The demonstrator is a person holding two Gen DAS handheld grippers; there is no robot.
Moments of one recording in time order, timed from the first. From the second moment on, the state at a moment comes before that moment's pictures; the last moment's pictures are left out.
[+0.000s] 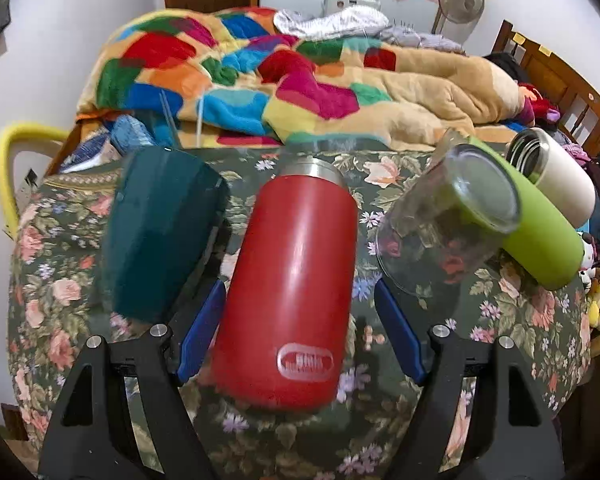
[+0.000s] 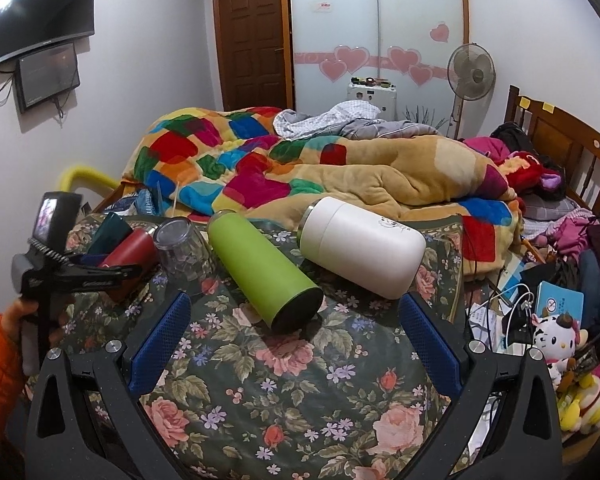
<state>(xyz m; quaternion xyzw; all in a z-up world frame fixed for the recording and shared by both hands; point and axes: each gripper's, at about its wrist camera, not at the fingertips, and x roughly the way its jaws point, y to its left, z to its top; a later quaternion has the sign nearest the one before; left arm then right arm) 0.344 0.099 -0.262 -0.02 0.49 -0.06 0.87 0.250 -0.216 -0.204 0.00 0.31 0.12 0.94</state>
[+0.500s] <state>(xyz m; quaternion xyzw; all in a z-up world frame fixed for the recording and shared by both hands) 0.349 0.088 -0.278 -0.01 0.50 -0.04 0.87 0.253 -0.215 -0.210 0.00 0.32 0.12 0.94</state>
